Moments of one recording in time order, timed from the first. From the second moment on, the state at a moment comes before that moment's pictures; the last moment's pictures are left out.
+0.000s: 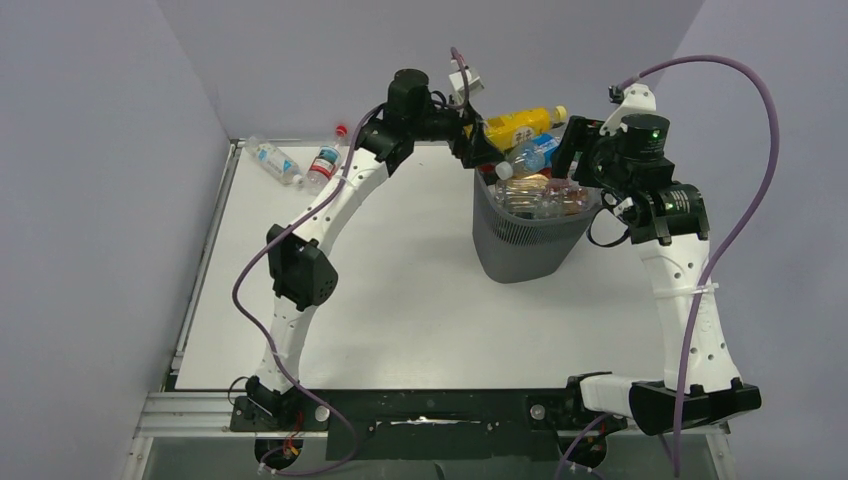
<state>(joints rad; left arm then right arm) -0.59 2.24 2.41 -0.32 0.82 -0.08 0.15 1.26 1.67 -0.83 0.07 0.21</state>
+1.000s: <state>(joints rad) -0.58 2.19 2.25 -0.20 0.85 -0.09 0.04 1.44 1.79 -0.69 -0.09 0.23</state>
